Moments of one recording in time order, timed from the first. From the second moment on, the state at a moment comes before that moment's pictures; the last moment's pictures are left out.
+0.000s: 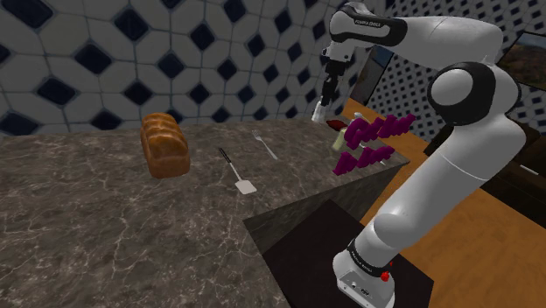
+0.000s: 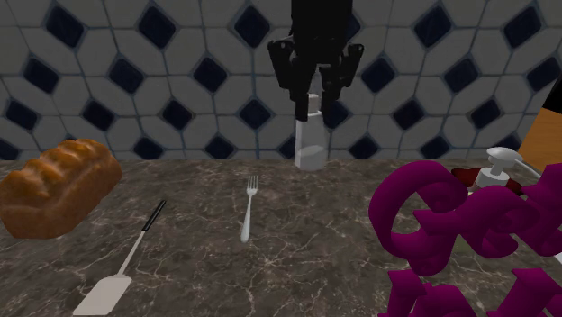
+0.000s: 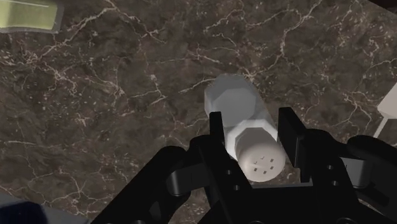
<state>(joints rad) -0.05 -0.07 -0.36 -1.72 -0.04 1.51 -0.66</state>
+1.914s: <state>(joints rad) 0.26 0.01 0.02 -1.63 0.08 1.52 0.03</state>
